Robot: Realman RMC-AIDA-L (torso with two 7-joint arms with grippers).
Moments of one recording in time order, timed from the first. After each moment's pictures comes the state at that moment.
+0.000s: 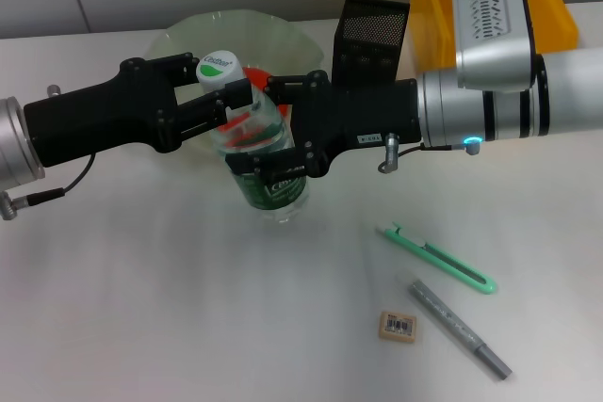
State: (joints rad) left arm -0.61 -2.05 0.78 0.56 1.69 1.60 -1.33; right arm 0.78 2.09 -1.00 -0.49 -1.76 -1.37 1.15
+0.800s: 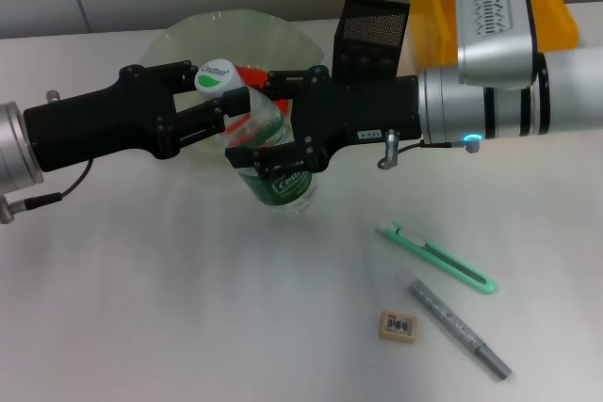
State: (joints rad) left arm -0.61 -2.05 0.78 0.55 1.71 1.59 -1.32; right arm 0.78 2.09 -1.00 -0.49 -1.74 -1.36 1.15
